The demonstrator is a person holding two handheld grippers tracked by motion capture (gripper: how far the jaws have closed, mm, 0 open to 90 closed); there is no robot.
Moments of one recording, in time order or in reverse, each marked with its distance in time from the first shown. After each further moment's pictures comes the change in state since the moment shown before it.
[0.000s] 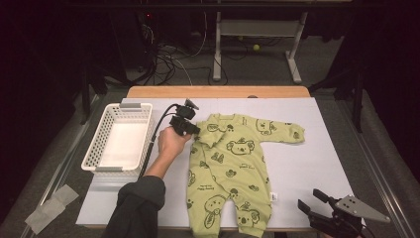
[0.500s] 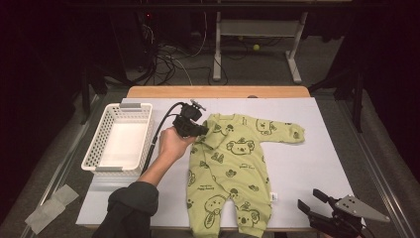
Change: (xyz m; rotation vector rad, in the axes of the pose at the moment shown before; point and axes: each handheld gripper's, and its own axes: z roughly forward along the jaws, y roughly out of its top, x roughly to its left) left arm -0.046 -0.004 -0.038 -0.068 -0.058 0.172; right arm 0.000 0.000 0.000 0.002 0.001 -0.002
